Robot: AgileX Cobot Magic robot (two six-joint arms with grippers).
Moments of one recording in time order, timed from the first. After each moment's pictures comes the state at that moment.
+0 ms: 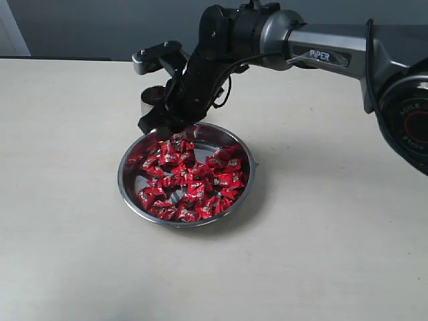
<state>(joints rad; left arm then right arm) 0.04 0.00 0.00 0.00 0.16 -0.06 0.63 2.27 -1.85 0.38 0.85 -0.41</state>
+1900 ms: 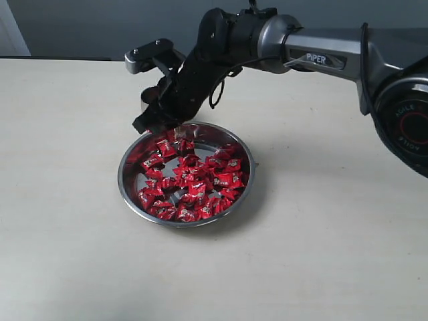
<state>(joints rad) 0.04 0.00 0.00 0.00 0.17 -0.06 0.63 2.28 -1.85 0.45 0.76 -0.54</state>
